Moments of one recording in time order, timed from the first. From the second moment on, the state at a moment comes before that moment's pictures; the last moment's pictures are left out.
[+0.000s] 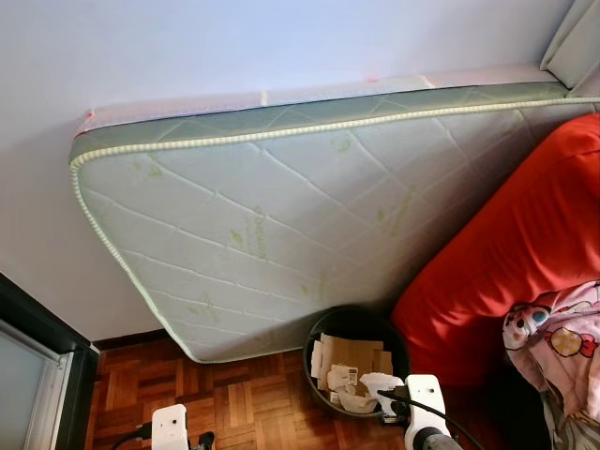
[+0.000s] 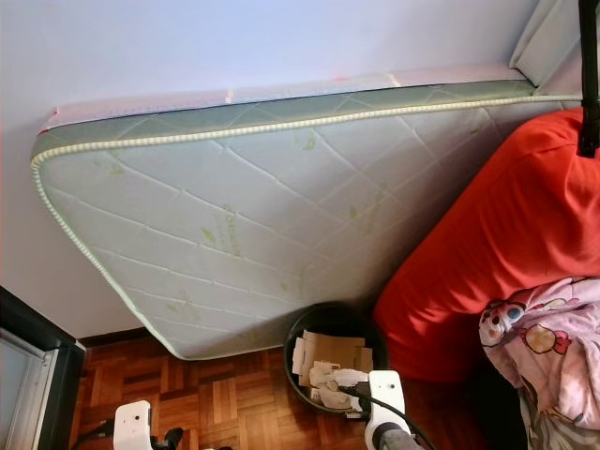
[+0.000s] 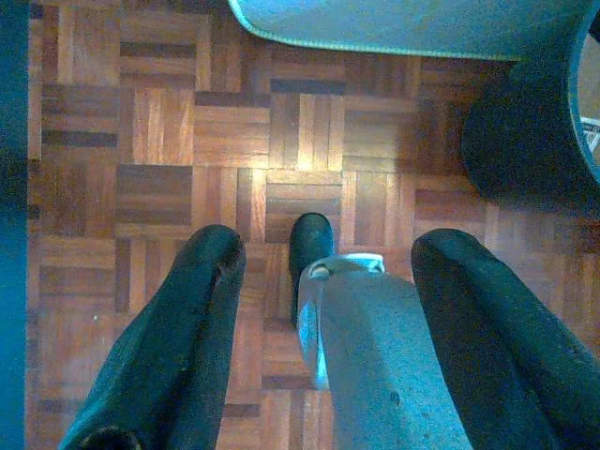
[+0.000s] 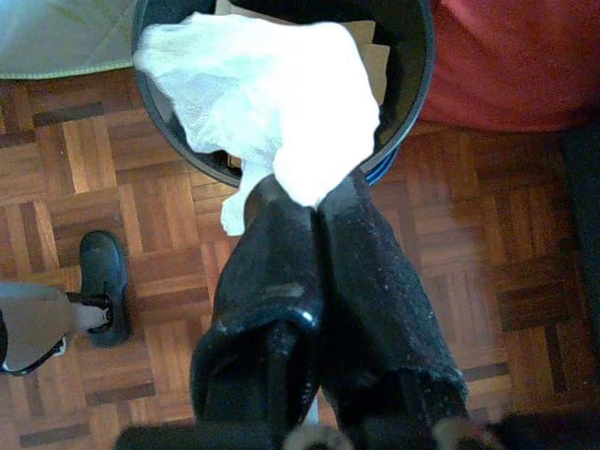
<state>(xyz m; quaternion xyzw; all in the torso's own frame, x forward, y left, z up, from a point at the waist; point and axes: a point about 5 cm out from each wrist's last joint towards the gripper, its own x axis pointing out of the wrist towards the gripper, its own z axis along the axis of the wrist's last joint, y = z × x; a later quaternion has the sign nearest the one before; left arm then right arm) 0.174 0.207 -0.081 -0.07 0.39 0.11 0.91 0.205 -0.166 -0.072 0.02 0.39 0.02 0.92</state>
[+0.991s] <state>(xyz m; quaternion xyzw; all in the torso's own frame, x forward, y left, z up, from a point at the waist) 0.178 0.193 -0.082 -0.07 0.40 0.08 0.91 0.193 -0.176 -0.078 0.00 0.41 0.02 0.91</state>
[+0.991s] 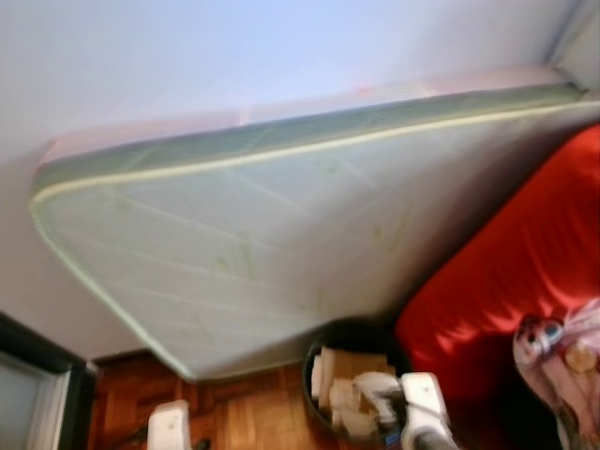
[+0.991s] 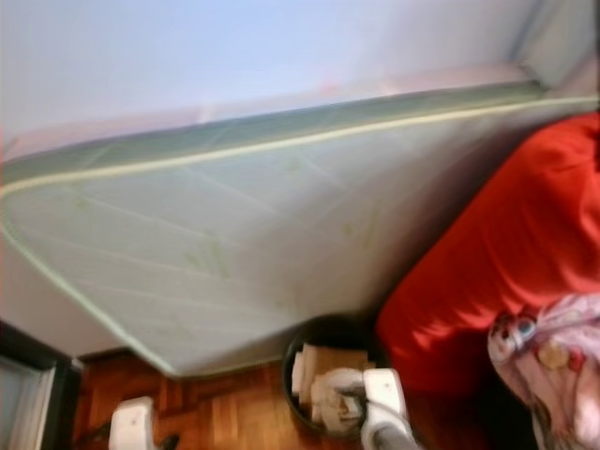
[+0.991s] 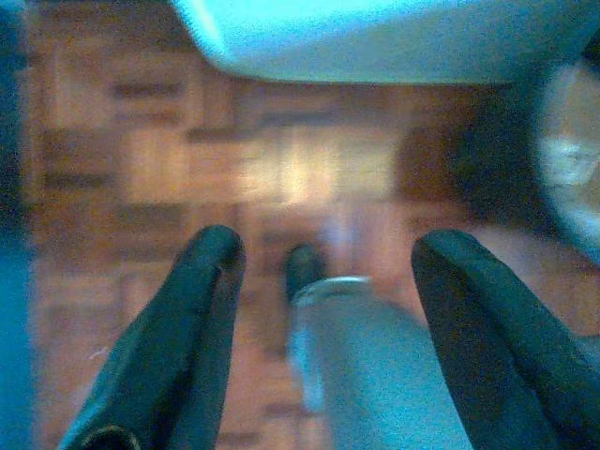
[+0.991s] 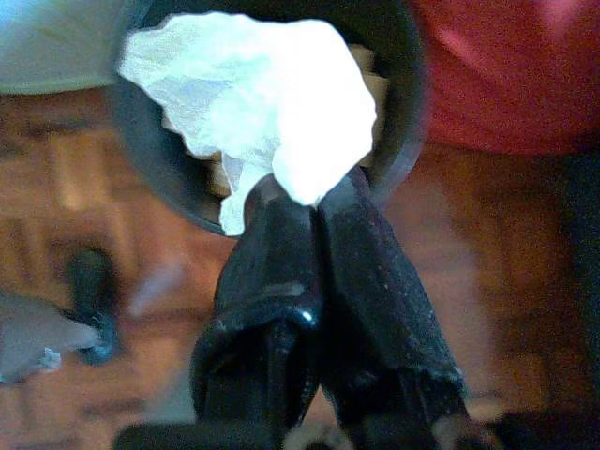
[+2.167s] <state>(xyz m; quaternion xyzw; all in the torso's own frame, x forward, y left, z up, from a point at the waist) 0.229 0.192 -0.030 -0.04 0.18 0.05 0.98 0.213 -0.161 -0.056 0.02 0.28 0.09 0.96</state>
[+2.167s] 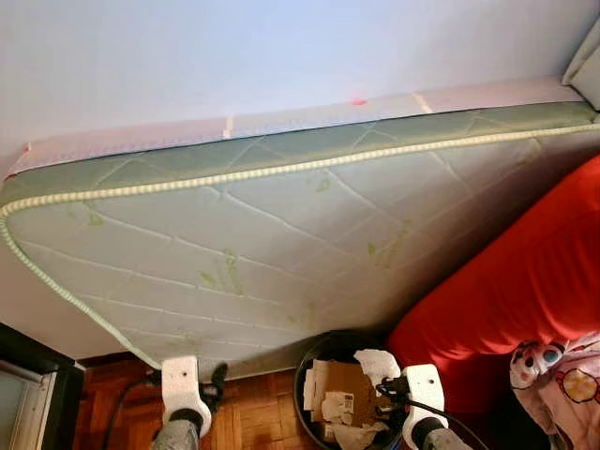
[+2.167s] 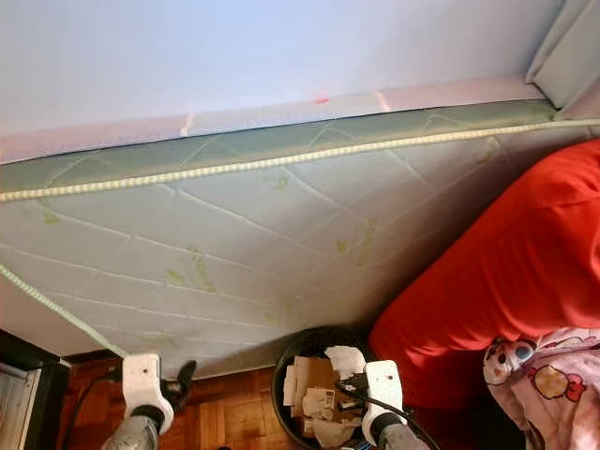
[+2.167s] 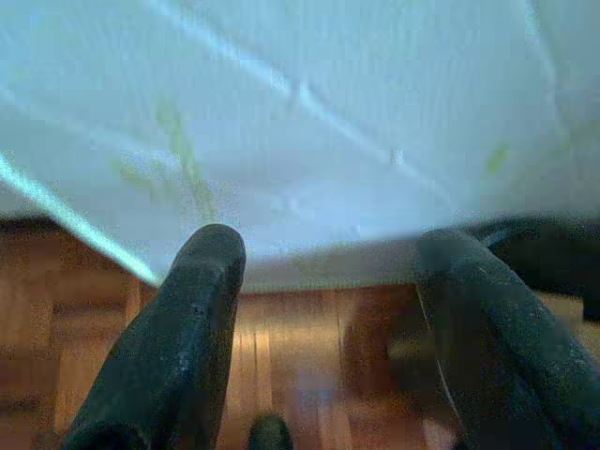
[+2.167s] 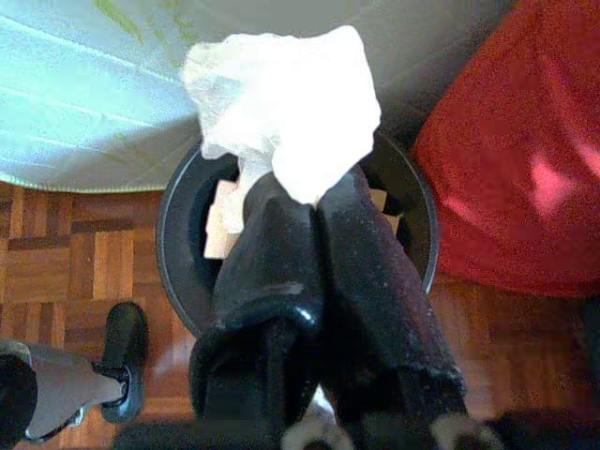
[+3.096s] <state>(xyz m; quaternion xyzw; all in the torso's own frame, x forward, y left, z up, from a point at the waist) 0.239 0.181 0.001 0.00 0.08 0.01 1.00 0.210 -0.164 -0.049 0.08 0.21 0.06 0.97</state>
